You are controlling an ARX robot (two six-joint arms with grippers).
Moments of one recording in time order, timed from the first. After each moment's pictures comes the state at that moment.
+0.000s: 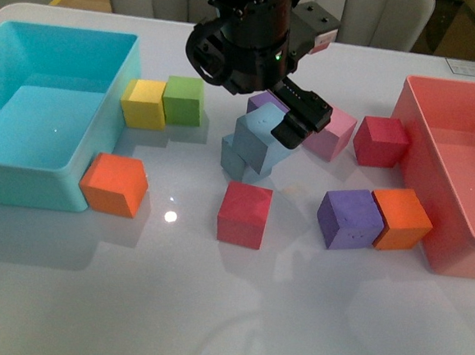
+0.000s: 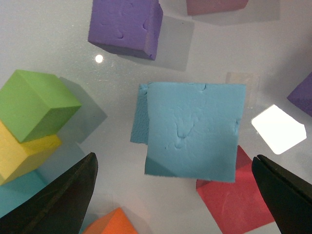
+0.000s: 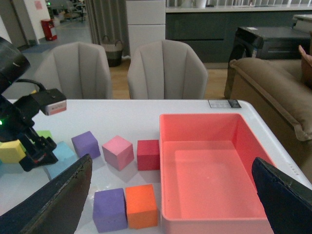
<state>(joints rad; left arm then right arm) -0.53 2.38 1.81 -0.48 -0.08 0.26 0.00 0.00 0.02 0.00 0.00 -0.01</state>
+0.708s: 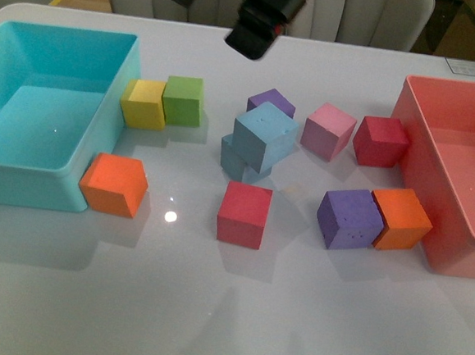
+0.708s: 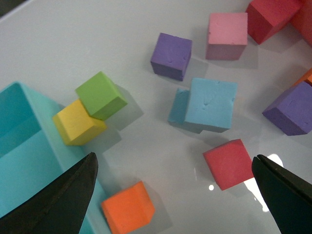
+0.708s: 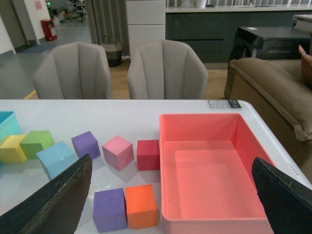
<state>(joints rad) -0.42 1.82 1.31 -0.27 0.01 0.19 0.00 0.00 0.02 0.00 0.00 -0.01</state>
